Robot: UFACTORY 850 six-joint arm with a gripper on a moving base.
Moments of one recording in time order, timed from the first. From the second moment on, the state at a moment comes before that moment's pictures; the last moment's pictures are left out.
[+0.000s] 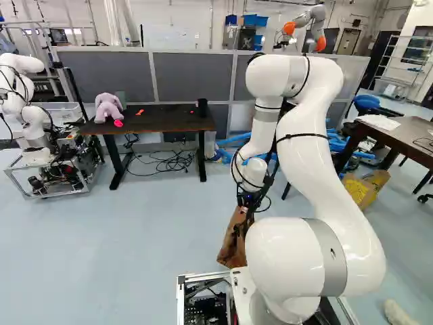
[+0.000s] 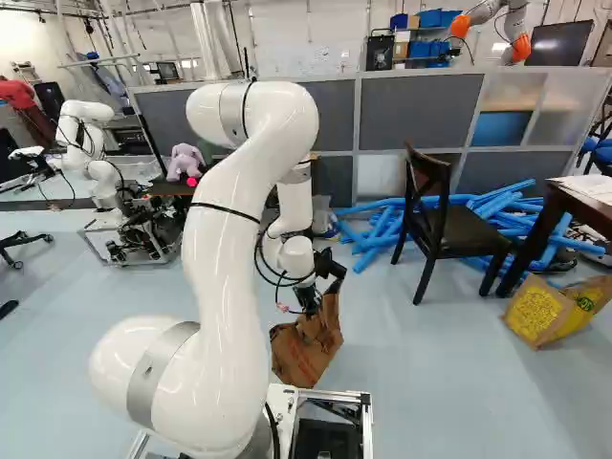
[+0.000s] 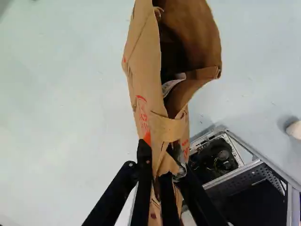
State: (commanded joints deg) arm -9.3 -47.2 -42.7 1.1 8.7 24.7
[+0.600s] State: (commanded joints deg) arm -8.4 -39.2 -37.6 -3.9 7.1 24.7
